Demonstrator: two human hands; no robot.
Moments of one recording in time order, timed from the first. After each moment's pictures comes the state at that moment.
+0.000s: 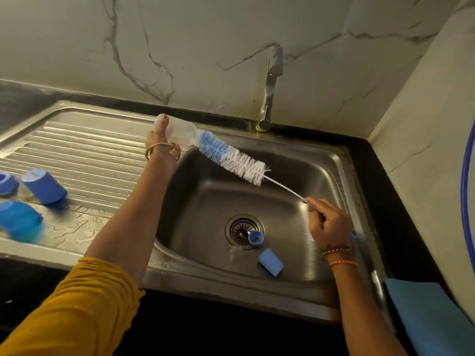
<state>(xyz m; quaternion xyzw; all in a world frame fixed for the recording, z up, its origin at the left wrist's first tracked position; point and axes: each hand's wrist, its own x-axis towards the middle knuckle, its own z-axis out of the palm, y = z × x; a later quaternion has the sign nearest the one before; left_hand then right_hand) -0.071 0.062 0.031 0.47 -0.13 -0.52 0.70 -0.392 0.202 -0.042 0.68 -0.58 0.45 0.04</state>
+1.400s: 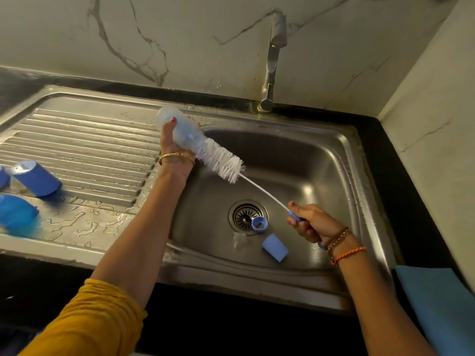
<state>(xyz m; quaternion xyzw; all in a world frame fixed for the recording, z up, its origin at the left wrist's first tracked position) -0.101 0.102 0.005 0.28 -0.22 -0.62 0.70 -0.368 0.205 -0.027 0.41 -0.63 0.25 -0.61</state>
